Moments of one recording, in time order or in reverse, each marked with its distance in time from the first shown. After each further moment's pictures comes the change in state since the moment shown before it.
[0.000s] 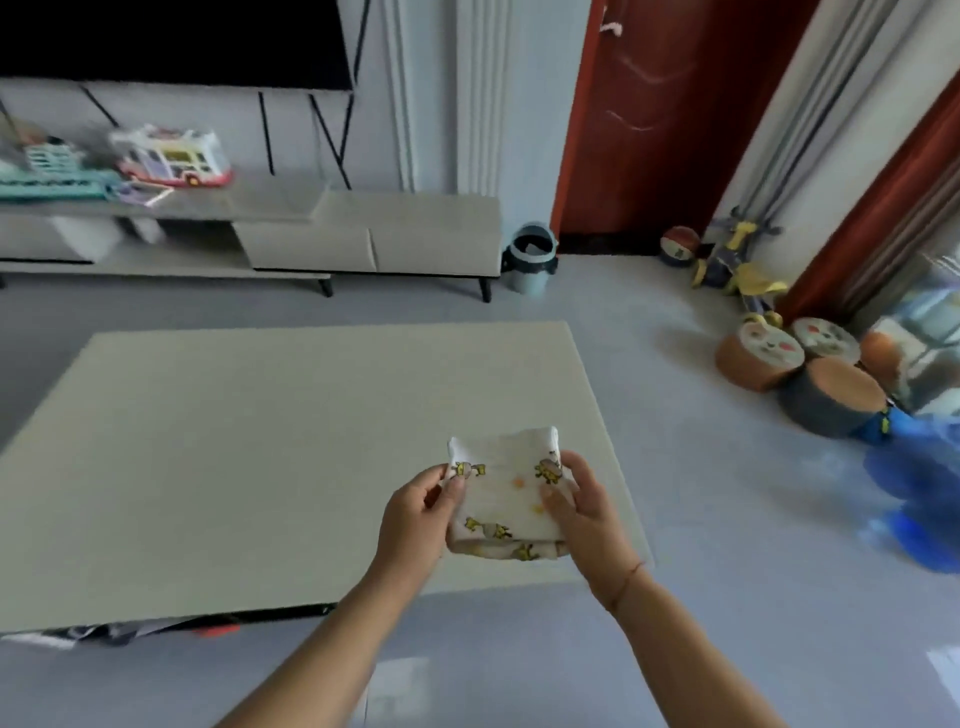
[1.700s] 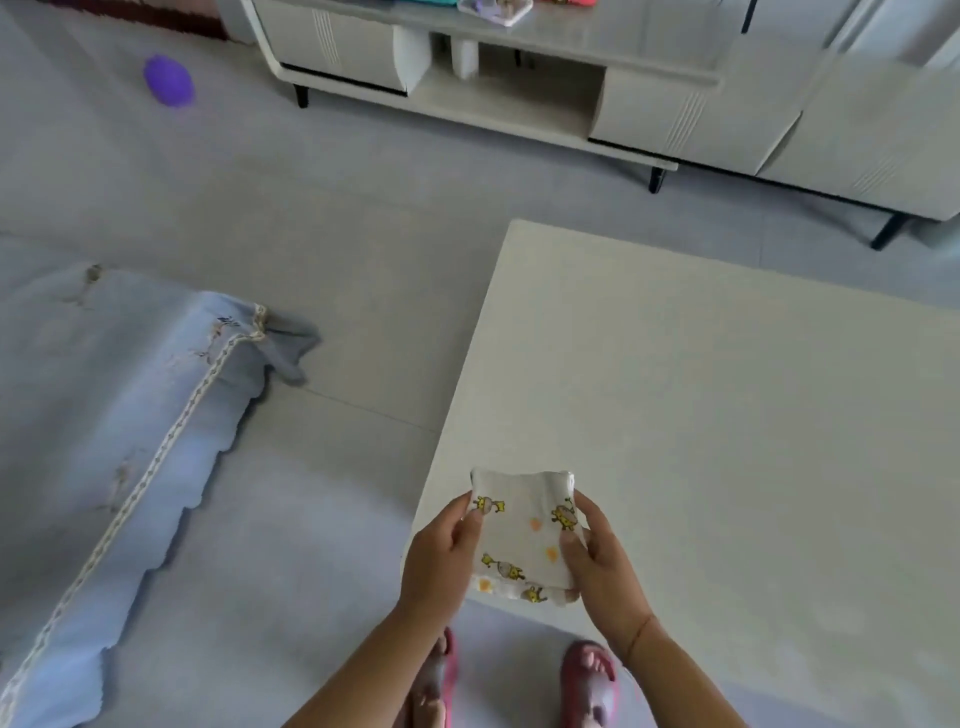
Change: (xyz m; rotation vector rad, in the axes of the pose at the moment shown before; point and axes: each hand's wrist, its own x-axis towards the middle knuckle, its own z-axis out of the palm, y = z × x) left_hand 0.118 -0.390 -0.790 0.158 0.200 -0.414; right_hand 0.140 0.223 0.865 -0.276 -0.294 0.431
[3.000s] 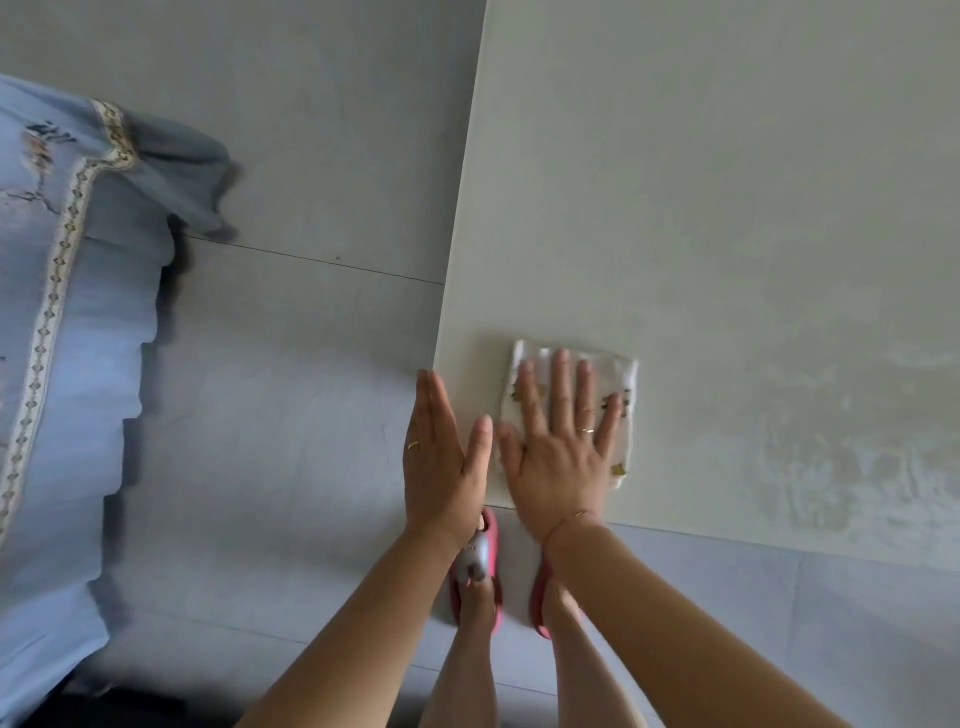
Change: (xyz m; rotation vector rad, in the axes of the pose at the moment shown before) left_hand 0.084 -0.195 0.043 0.344 -0.038 0.049; right_hand 0.139 0.178 0.139 -1.267 0.310 -0.154
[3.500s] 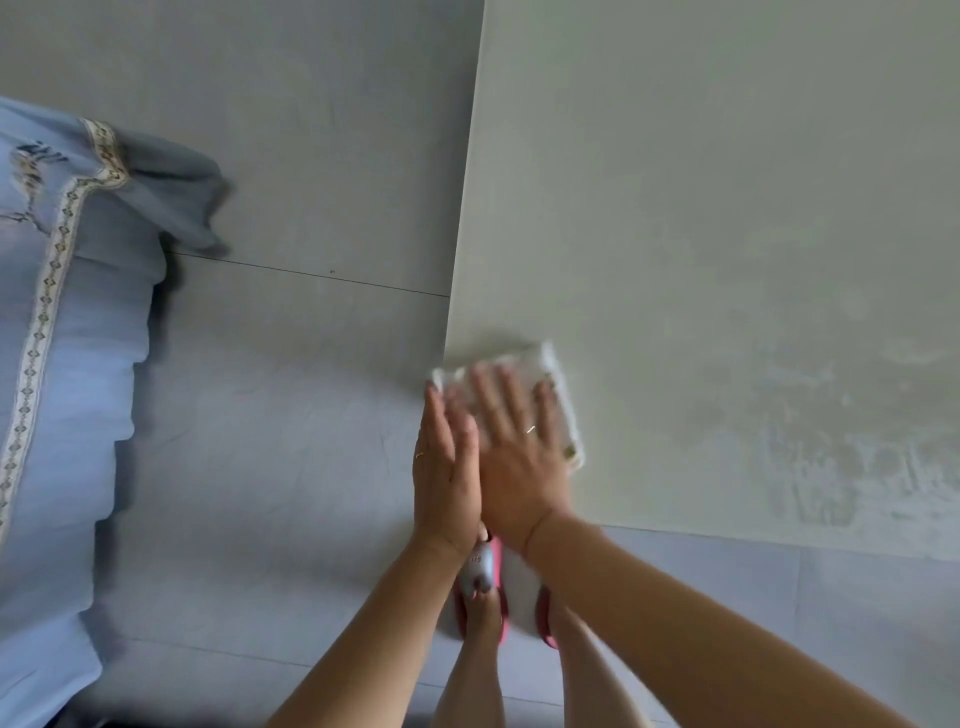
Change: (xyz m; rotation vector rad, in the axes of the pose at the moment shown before) left_hand 0.002 0.003 -0.012 -0.478 -0.037 -0.184; right_hand 0.004 -0.037 0.004 -0.090 0.031 -0.274
